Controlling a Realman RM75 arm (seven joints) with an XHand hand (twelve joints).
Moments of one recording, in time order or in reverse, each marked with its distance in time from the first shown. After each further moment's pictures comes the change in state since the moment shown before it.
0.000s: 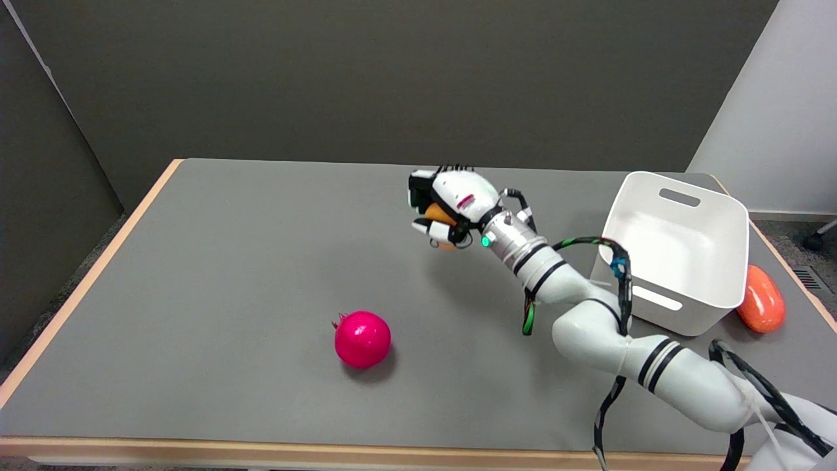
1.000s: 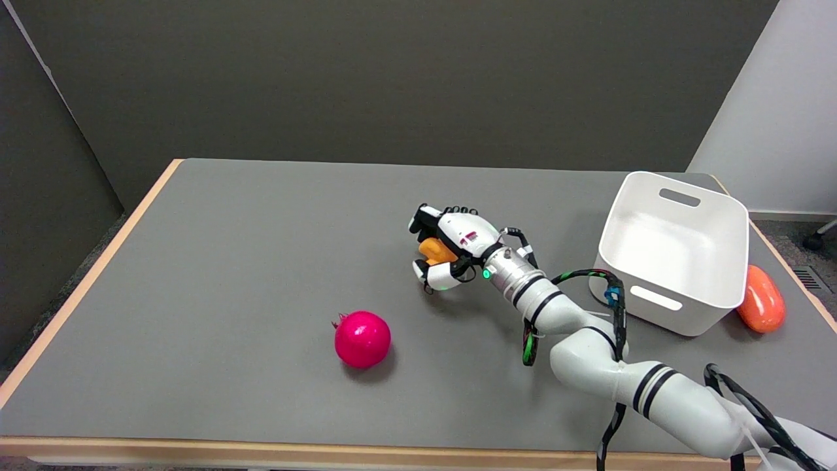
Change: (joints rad) arm -0.061 -0.057 0.031 -0.098 -0.032 -0.031 0.075
